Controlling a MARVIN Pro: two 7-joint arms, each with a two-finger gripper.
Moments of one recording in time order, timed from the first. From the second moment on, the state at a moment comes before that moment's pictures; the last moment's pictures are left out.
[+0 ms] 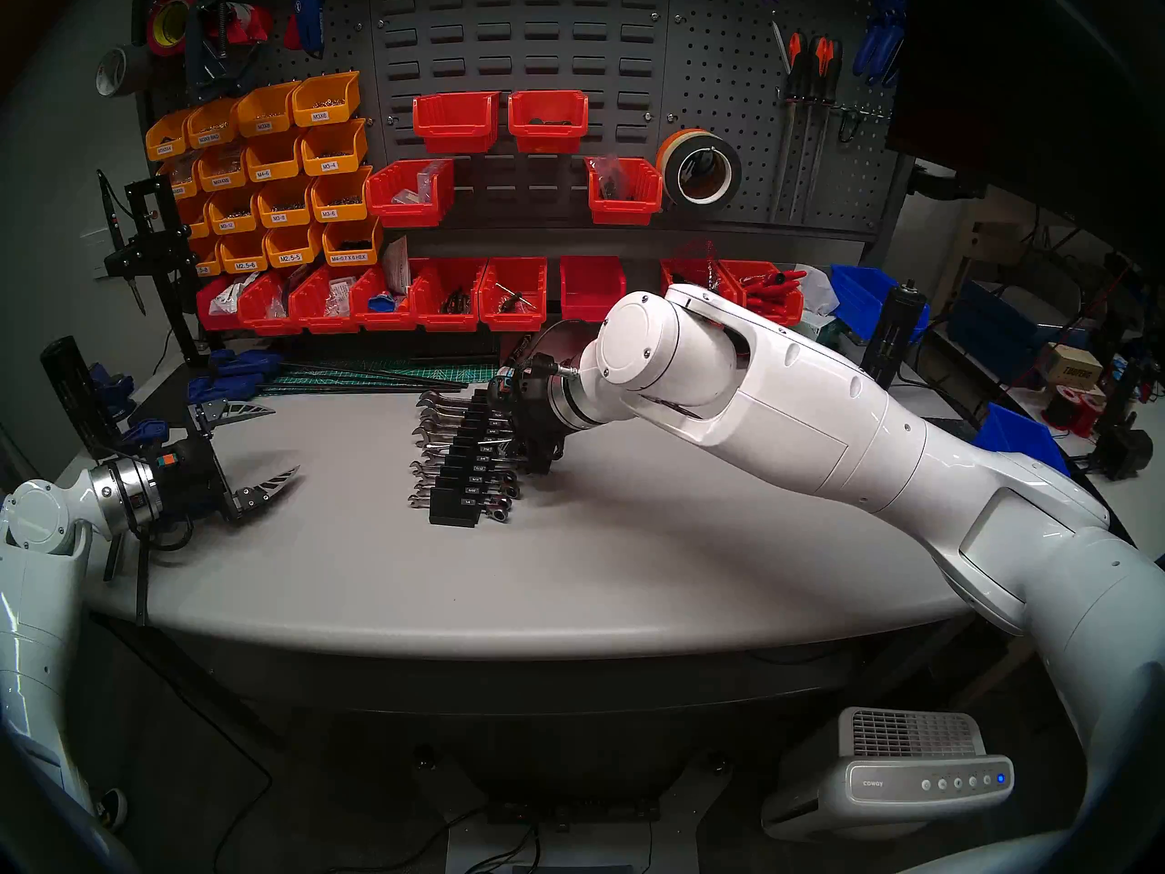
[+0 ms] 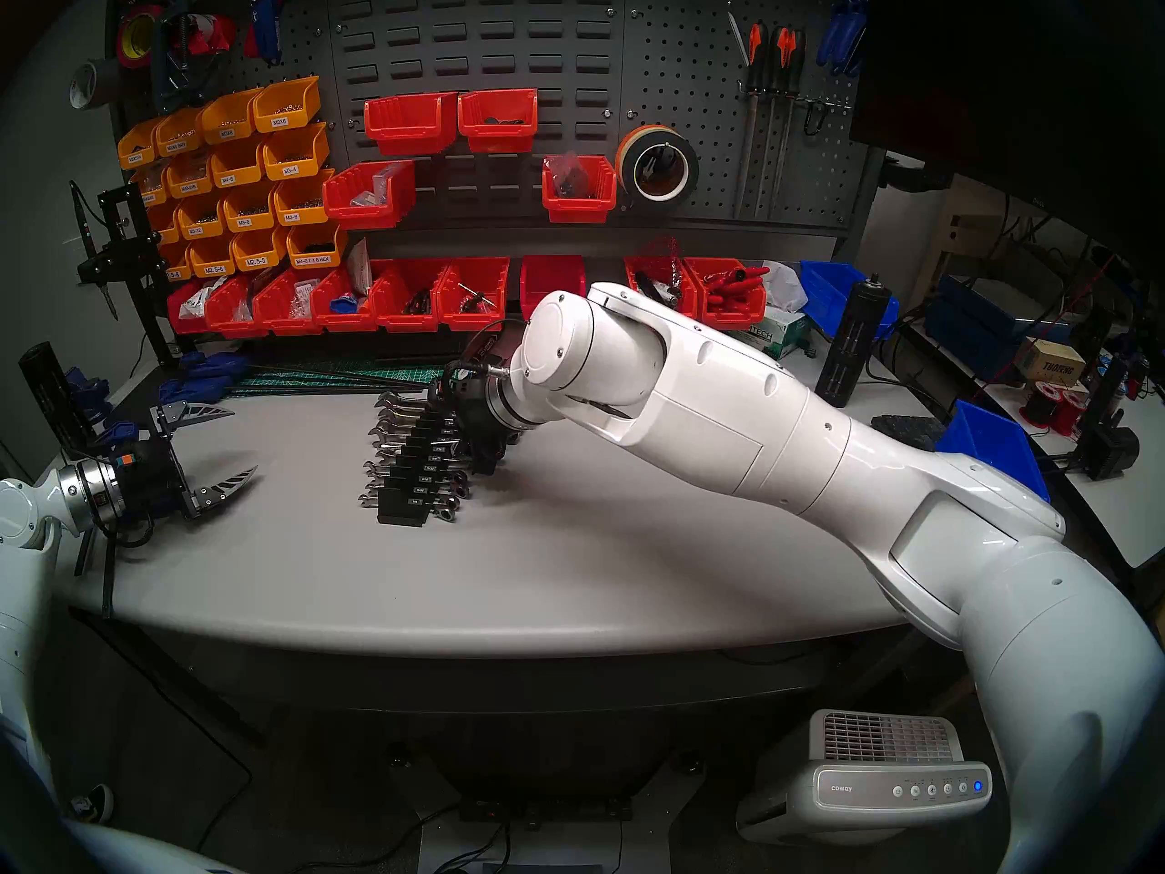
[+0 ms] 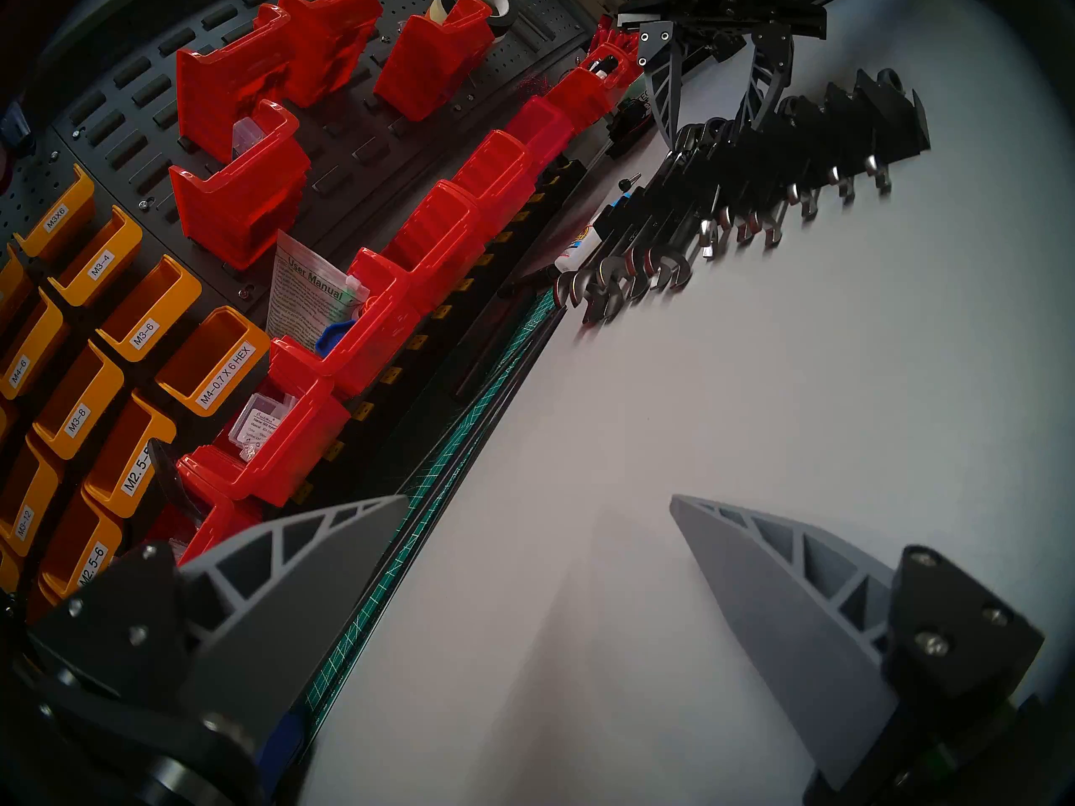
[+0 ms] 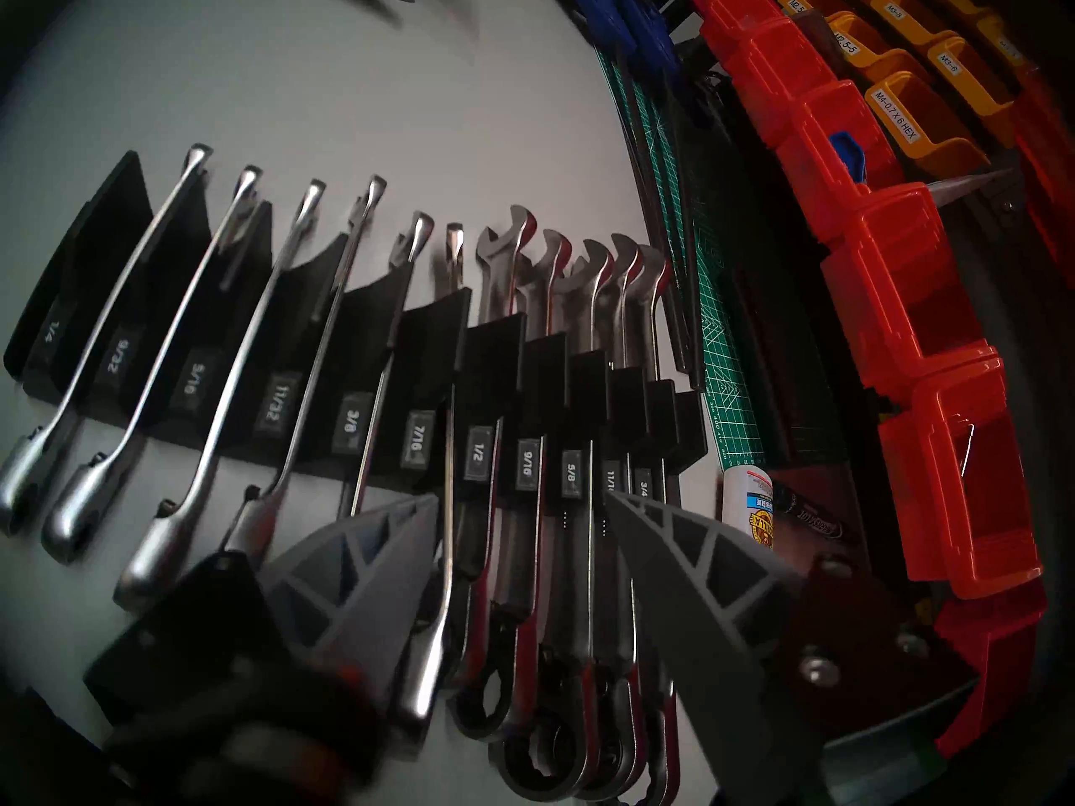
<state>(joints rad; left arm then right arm) 1.68 -0.78 -2.07 -1.38 -0.16 -0.52 -1.07 -0.48 -1.11 0.39 -1.64 0.06 0.66 0.70</state>
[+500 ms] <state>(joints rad) 1.68 -0.78 -2.07 -1.38 -0.16 -0.52 -1.07 -0.47 -1.11 0.39 -1.63 0.05 0.66 0.70</state>
